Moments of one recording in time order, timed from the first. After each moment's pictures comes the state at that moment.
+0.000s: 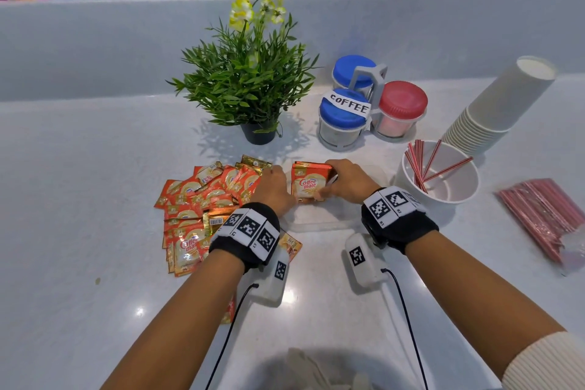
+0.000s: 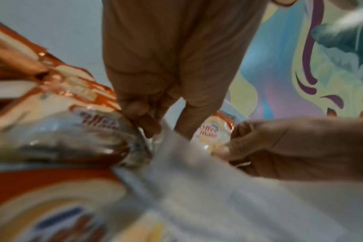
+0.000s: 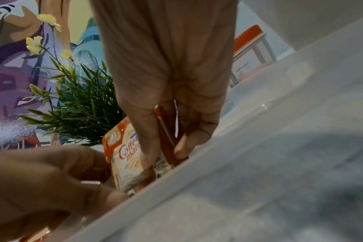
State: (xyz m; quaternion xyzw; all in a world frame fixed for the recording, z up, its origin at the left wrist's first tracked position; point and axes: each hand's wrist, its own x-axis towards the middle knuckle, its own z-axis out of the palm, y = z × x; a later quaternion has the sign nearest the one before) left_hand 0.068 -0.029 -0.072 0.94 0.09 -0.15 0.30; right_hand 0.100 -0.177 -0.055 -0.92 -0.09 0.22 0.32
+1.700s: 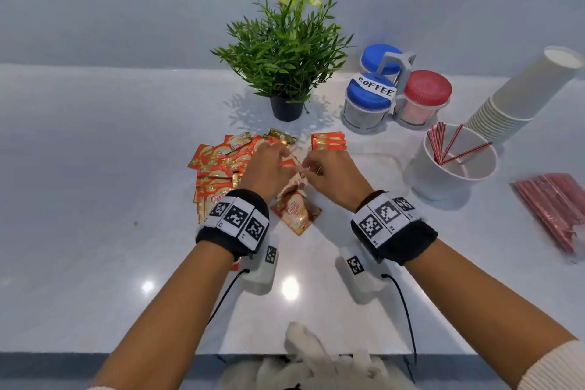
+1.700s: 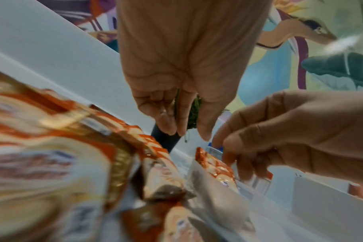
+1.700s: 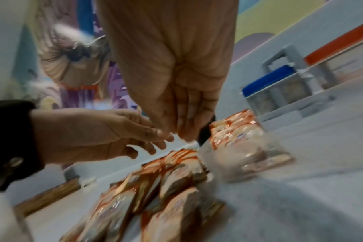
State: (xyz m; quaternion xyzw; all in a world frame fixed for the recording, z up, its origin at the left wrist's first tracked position) left_hand 0.015 0.011 -0.059 0.93 0.08 -0.01 0.35; right_hand 0.031 -0.129 -0.039 -0.93 -0.25 0.07 0.26
